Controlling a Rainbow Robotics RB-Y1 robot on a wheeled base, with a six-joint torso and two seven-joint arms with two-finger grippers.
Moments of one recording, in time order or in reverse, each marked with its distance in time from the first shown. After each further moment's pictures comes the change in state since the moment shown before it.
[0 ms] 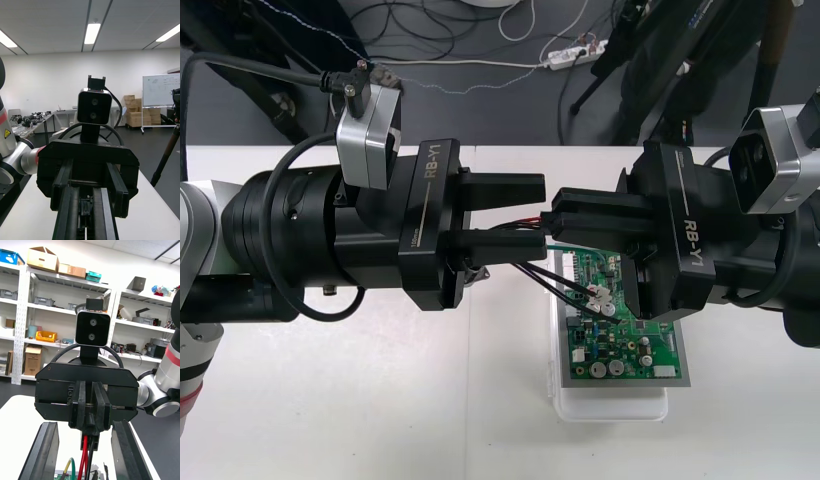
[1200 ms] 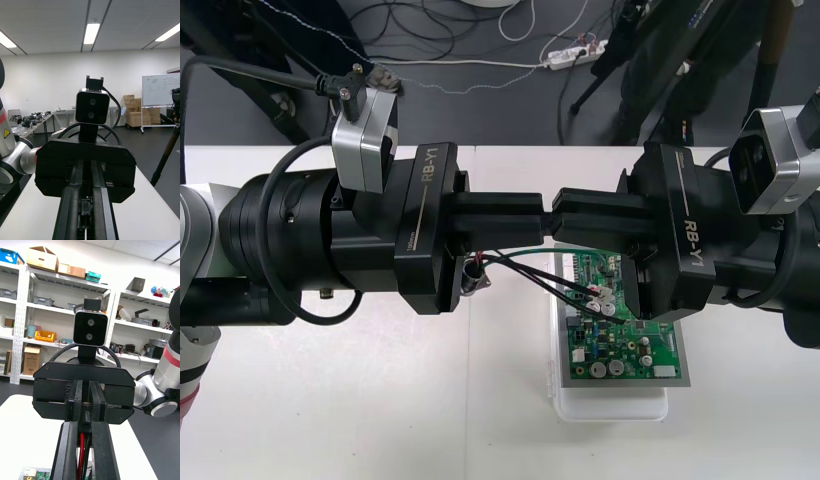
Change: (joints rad) right arm 0.003 -0.001 0.000 0.000 -0.001 0.001 0.000; left arm 0.010 0.008 0.000 -0.004 0.012 0.000 0.000
